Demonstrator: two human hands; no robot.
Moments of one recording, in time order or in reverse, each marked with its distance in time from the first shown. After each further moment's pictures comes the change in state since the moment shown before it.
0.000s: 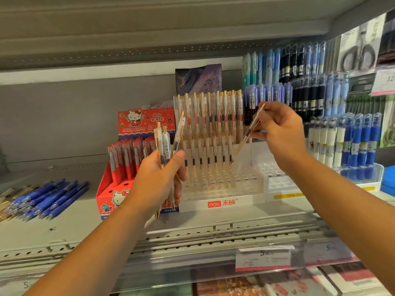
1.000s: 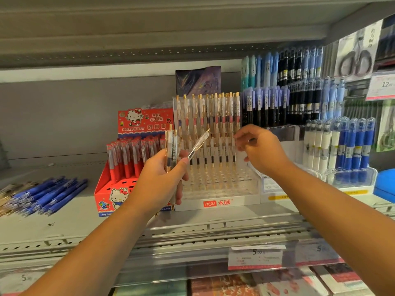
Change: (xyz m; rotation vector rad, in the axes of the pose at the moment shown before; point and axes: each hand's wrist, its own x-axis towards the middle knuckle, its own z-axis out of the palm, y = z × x) left_hand 0.001 -0.006 0.007 0.042 -0.029 0.044; right_hand -0.005 0.024 0.000 -0.556 -0.278 0.023
